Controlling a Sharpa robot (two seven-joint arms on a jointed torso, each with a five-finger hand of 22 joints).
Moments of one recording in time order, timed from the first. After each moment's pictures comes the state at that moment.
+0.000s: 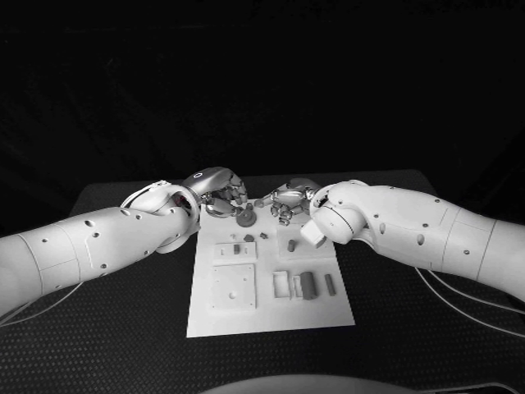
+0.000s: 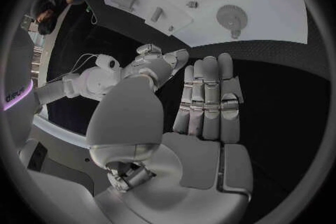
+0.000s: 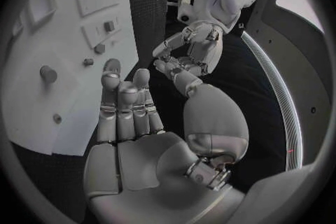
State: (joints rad) left arm 1.22 -0.60 -0.16 1.17 -1.29 -0.41 0.15; left_hand 1.19 -0.20 0.57 -0.26 0.40 0.99 0.12 0.36 0.51 1.28 0.07 0.10 0.27 1.17 -0.03 0.70 0.77 0.01 1.19 -0.13 0.09 1.15; right arm 1.18 -0.49 -0.05 1.20 -0.54 -0.23 -0.26; right_hand 0.94 -0.17 0.58 -0.15 0.11 0.86 0.13 0.19 0.57 1.05 0.05 0.85 0.86 1.16 -0.06 1.30 0.88 0.23 1.09 -0.01 0.90 1.31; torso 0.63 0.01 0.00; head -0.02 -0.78
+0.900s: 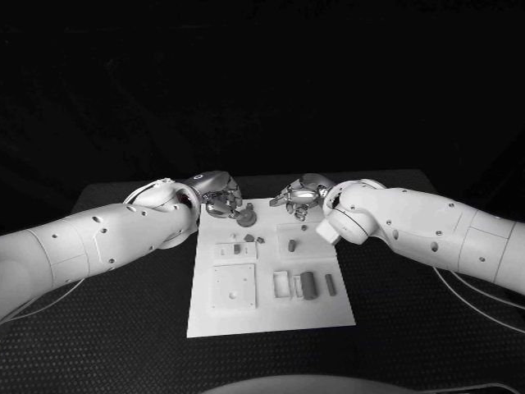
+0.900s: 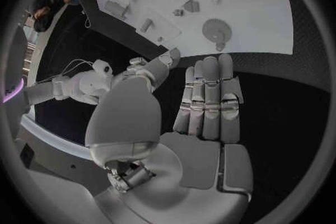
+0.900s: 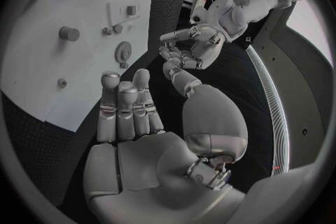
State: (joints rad) left arm 1.23 -0.55 -0.16 1.10 -1.30 -0.29 0.03; left_hand 1.11 -0.23 0.52 -0.20 0.14 0.98 0.13 0.32 0.53 1.26 0.08 0.07 0.30 1.16 -0.02 0.68 0.80 0.01 1.19 -0.13 0.07 1.16; right arm 1.18 -0.55 -0.05 1.22 -0.72 -0.25 -0.24; right_hand 0.94 -0.14 0.58 -0.18 0.11 0.86 0.14 0.19 0.57 1.05 0.04 0.86 0.86 1.16 -0.06 1.30 0.88 0.23 1.08 0.00 0.90 1.31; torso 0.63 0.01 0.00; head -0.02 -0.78
